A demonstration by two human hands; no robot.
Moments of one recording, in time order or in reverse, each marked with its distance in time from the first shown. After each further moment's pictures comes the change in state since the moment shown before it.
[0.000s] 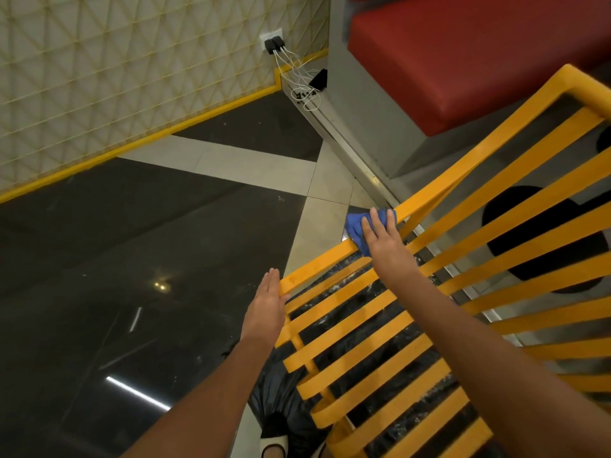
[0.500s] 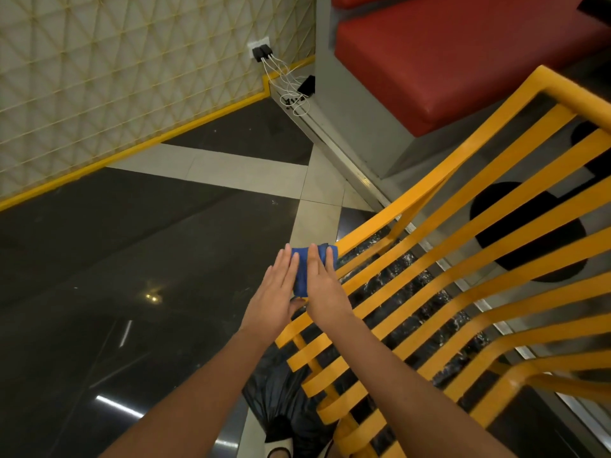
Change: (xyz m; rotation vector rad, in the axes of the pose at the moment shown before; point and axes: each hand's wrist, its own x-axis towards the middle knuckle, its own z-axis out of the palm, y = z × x) left_hand 0.006 -0.001 -0.019 0.201 -0.039 0.461; right_hand -0.045 -0.119 0.004 0.517 -0.115 0.017
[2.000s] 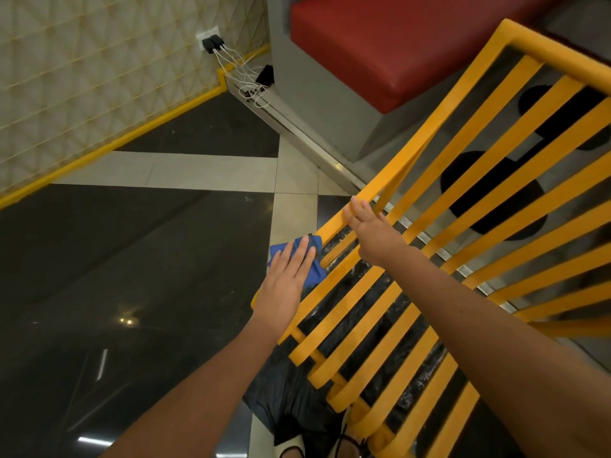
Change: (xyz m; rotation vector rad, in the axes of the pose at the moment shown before) left_hand 0.017 -0.004 0.027 0.260 0.013 0.173; right_hand 0.021 0.076 -0.054 -0.305 0.020 0.067
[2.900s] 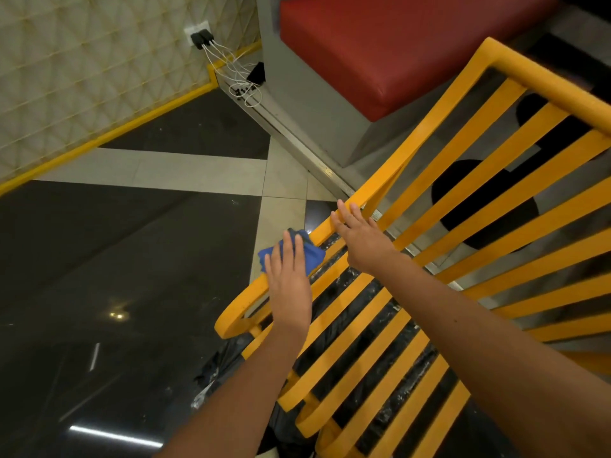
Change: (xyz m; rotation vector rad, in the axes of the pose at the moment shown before) left_hand 0.073 0.074 -0.002 -0.156 0.137 -0.417; right_hand 0.025 0.048 -0.021 -0.062 -0.028 -0.058
